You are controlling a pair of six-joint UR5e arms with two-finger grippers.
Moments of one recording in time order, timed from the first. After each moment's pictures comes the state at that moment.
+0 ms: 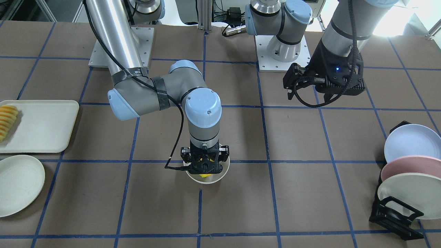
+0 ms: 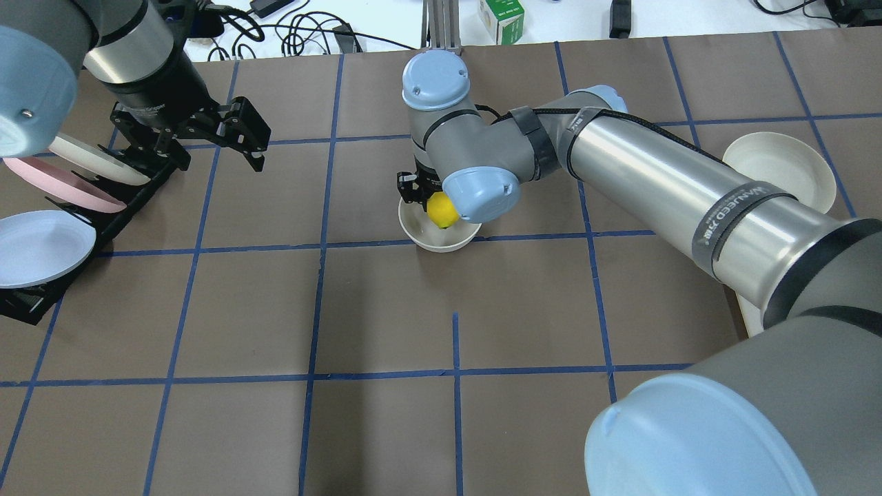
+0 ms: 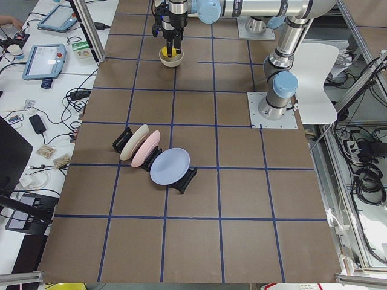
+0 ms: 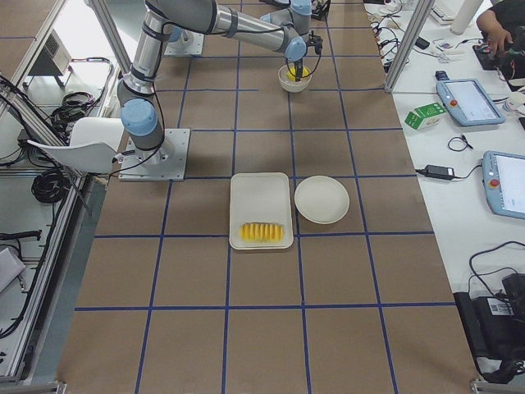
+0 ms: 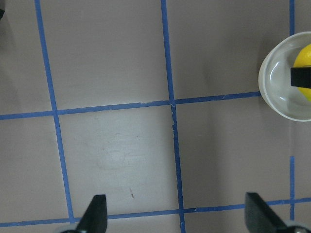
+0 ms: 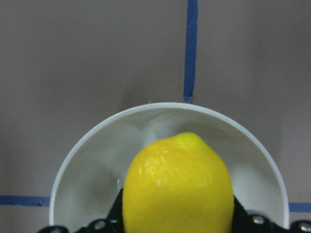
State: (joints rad) left arm -1.53 -1.60 -1.56 -1.55 1.57 0.11; right arm 1.96 -0.99 1.50 -2.16 -1.58 0.36
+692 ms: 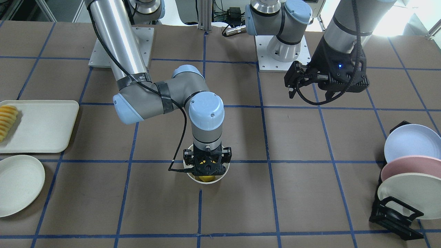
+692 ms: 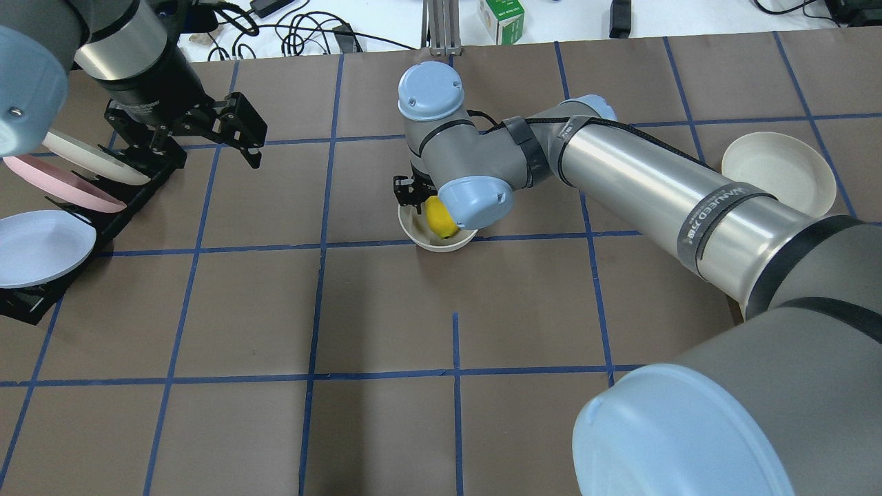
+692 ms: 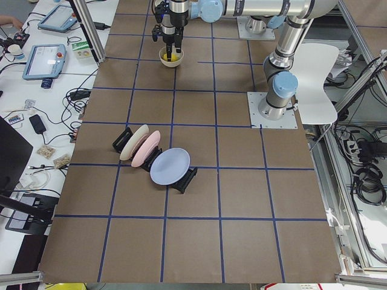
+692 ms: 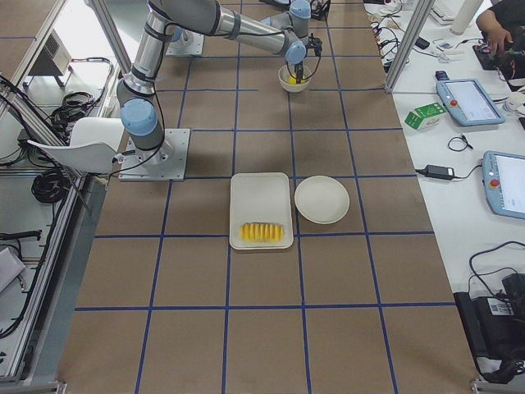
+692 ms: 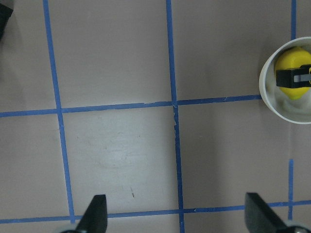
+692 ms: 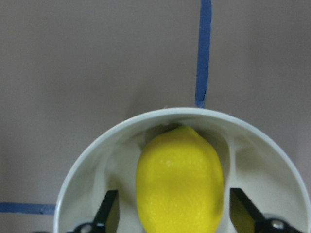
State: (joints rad) left arm -1.52 -1.59 -1.56 -1.55 1.57 0.10; right arm 1.98 -0.99 1.51 -2.17 -1.58 0.36
